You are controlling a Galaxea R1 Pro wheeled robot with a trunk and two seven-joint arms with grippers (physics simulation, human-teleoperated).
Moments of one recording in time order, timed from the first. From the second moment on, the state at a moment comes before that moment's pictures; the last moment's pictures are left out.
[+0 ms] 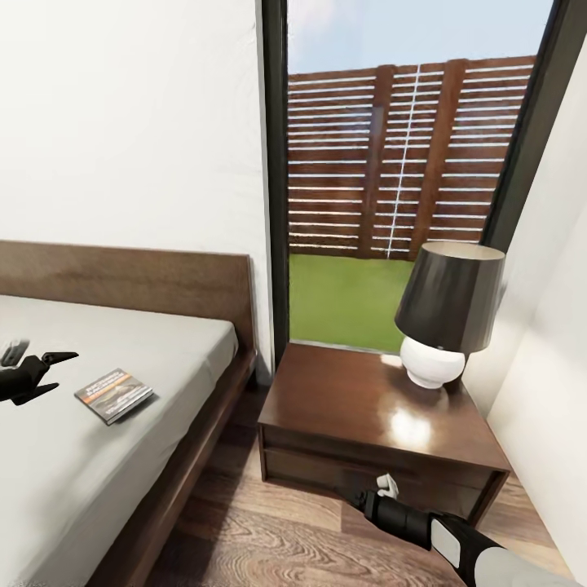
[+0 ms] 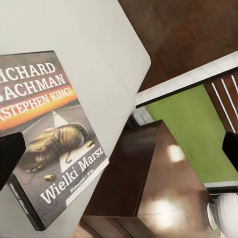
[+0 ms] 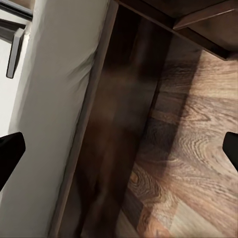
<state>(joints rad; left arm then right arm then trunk) -1.18 0.72 0.47 -0.05 0.17 0.71 -0.72 -0.64 -0.11 0.08 -0.10 -0.45 0.27 1.05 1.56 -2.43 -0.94</state>
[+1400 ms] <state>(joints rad) -1.18 0.73 0.48 -0.05 0.17 0.71 -0.72 -0.64 -0.11 0.08 -0.10 -0.45 0.26 1.05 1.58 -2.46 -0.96</state>
